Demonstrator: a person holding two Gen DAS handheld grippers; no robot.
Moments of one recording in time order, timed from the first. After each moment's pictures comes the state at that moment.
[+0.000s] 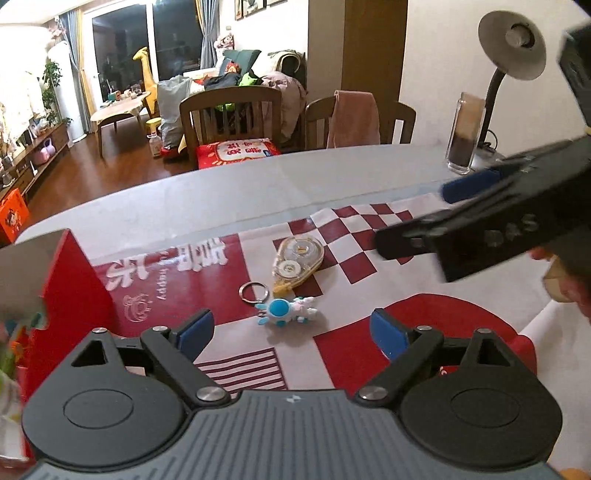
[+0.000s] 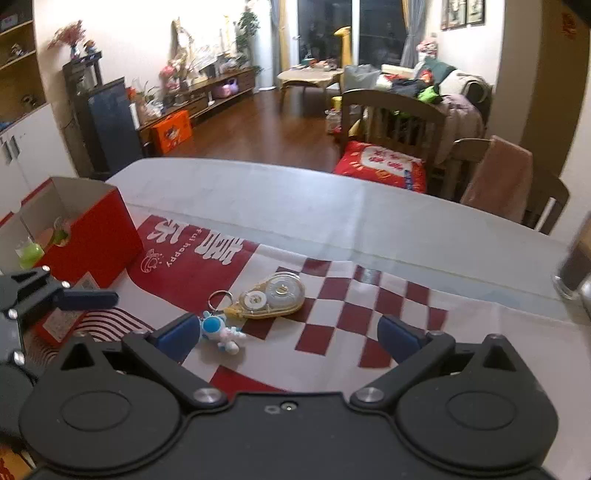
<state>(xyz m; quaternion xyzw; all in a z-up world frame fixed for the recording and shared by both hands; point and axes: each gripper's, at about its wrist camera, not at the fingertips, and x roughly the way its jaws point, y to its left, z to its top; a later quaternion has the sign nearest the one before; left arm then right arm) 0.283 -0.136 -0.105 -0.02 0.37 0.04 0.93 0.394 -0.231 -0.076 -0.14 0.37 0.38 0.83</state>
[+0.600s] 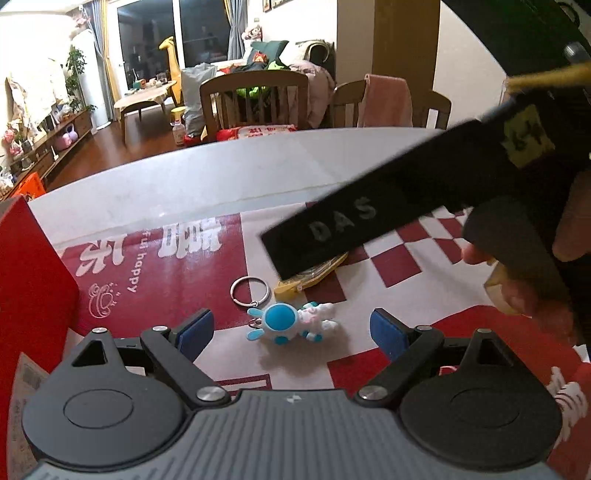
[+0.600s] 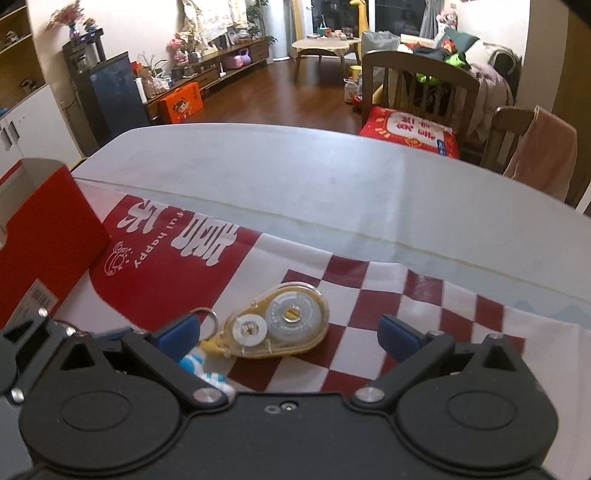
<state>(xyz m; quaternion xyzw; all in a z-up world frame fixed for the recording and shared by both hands) 0.334 -0.137 -0.167 -0.02 0.38 0.09 0.92 0.453 -0.170 -0.140 -0.14 0.42 0.40 0.80</state>
